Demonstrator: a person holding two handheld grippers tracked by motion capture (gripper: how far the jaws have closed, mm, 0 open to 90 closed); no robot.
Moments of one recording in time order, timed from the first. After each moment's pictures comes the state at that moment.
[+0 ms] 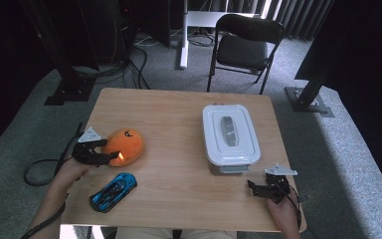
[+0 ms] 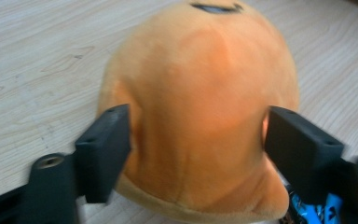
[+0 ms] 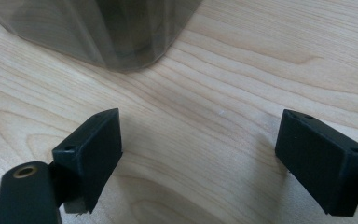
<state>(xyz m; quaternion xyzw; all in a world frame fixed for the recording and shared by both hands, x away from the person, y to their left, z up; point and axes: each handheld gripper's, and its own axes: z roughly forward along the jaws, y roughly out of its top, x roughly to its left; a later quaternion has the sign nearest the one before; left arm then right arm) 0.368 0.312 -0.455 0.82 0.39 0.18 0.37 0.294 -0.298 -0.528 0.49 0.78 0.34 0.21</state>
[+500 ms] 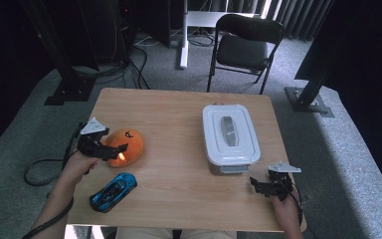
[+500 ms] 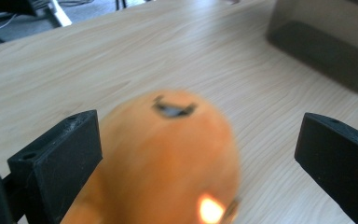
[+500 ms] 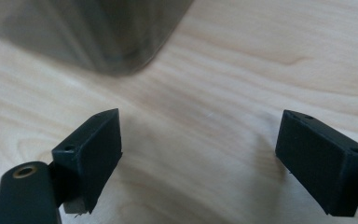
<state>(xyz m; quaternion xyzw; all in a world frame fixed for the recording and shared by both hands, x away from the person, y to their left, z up) 0.365 0.276 -0.414 0.80 0.39 0.19 0.42 0.300 -0.308 -0.521 0.51 0.76 0.35 0.21</state>
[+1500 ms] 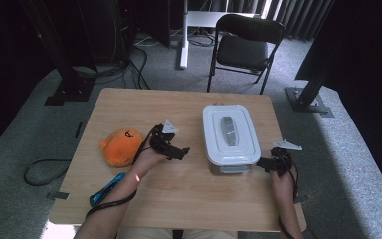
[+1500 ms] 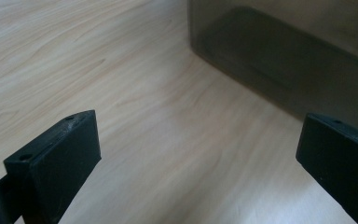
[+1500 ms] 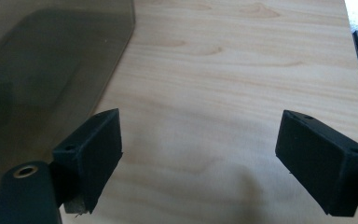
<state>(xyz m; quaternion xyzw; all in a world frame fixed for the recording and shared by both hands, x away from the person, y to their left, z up) 0.417 0.085 -0.470 0.85 0.34 0.15 0.38 0.370 -0.317 -0.508 0.56 0.71 0.35 0.24</state>
